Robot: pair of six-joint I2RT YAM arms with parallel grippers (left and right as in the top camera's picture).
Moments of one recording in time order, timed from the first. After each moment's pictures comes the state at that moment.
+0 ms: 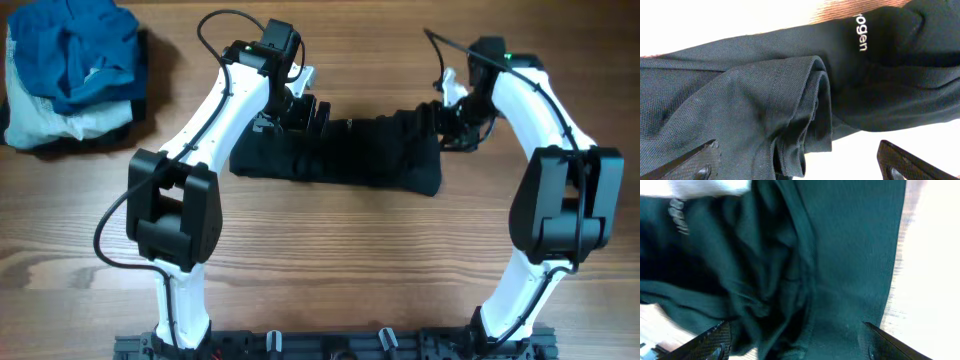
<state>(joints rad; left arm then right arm) -0.36 2.11 1.78 -1.09 0.29 -0.14 -0.01 2.06 1.55 -1.09 -0.42 0.03</state>
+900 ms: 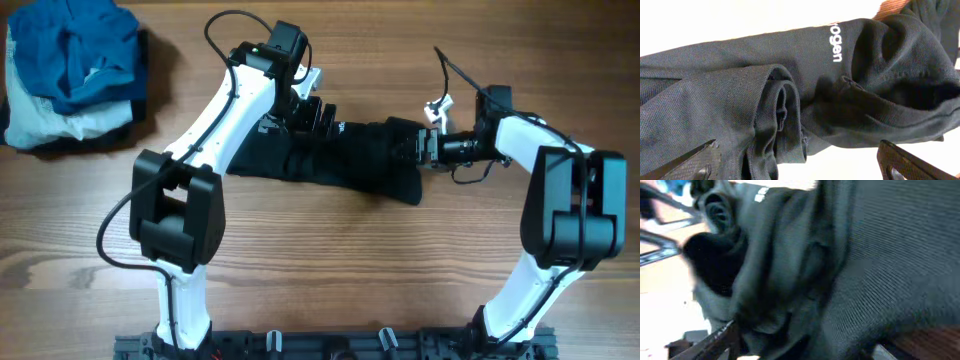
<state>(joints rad) -0.38 2.11 1.78 -1.08 0.29 -0.14 -0.08 2.02 1.14 -0.61 -0.99 -0.14</state>
